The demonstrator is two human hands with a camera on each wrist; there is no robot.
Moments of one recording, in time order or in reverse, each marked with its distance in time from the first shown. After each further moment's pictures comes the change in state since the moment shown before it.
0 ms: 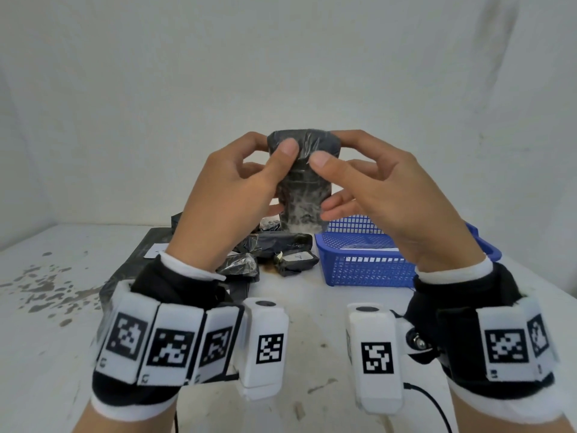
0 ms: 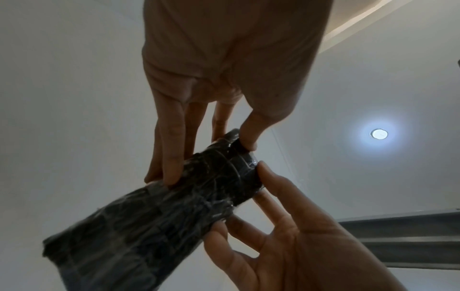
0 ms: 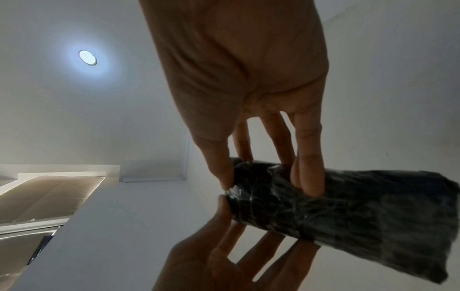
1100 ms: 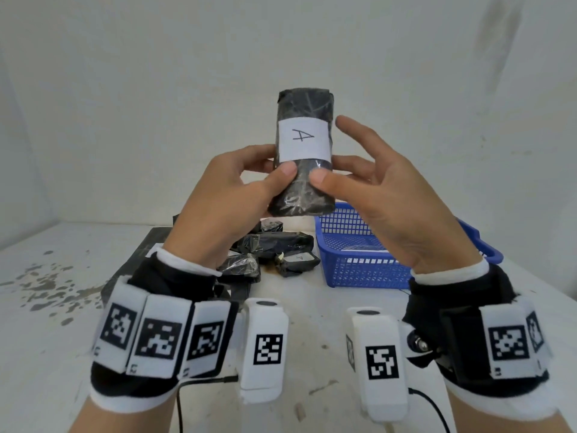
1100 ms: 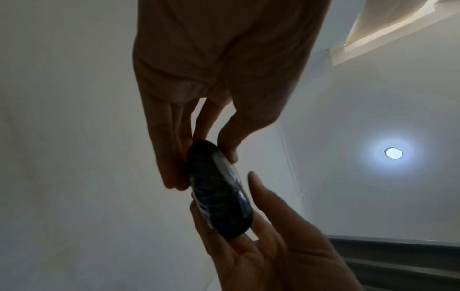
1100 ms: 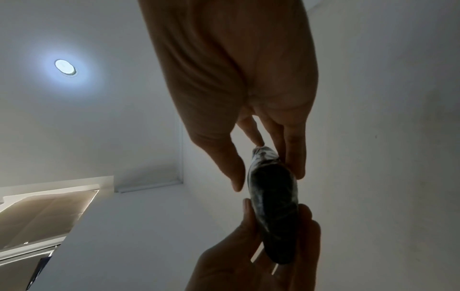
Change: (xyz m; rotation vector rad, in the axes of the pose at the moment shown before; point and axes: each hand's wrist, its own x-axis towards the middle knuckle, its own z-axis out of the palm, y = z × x) left_hand 0.003 -0.003 -0.004 0.039 0.016 -0.048; right_hand 0.005 0.009 0.001 0.071 0.002 -0.003
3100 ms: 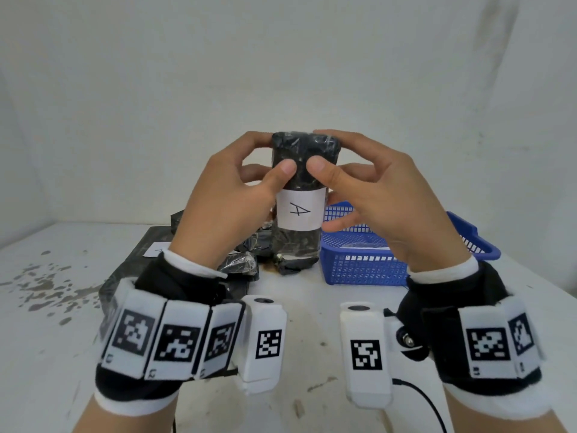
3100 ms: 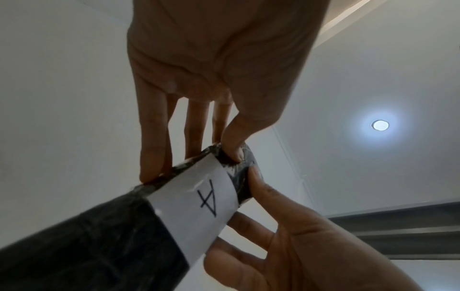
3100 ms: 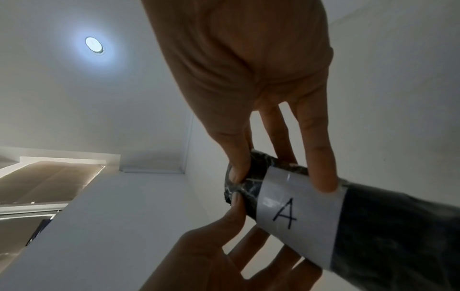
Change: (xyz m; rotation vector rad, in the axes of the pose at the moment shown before) left_hand -0.002 -0.006 0.002 0.107 0.000 0.080; right_hand -0.005 -0.004 0.001 -0.065 0.019 0.013
